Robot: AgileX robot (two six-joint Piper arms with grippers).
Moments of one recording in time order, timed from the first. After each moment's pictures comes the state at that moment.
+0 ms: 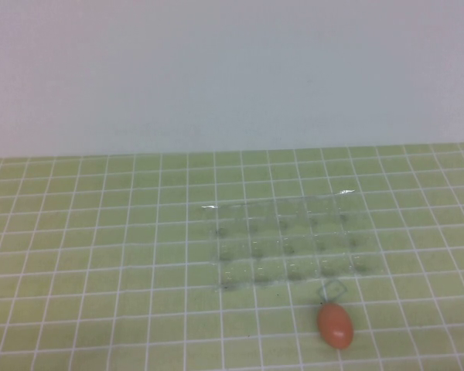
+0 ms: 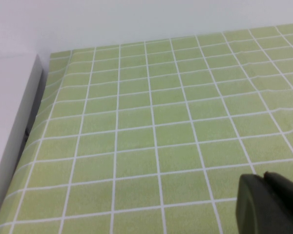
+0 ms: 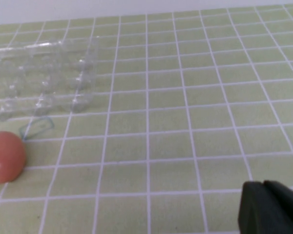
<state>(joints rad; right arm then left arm) 0.05 -0.01 0.01 0.09 0.51 0.00 0.04 0.00 0.00 -0.08 0.35 0.18</state>
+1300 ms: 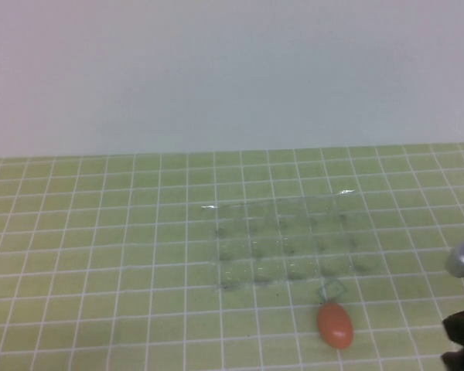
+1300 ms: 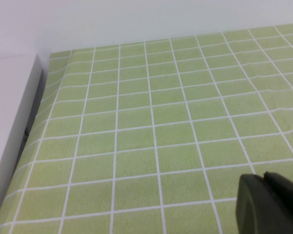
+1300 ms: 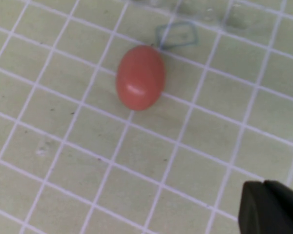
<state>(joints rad) 0.51 1.03 -0.59 0.02 0.64 0.03 0.04 0.00 0.00 -0.08 0.35 0.18</state>
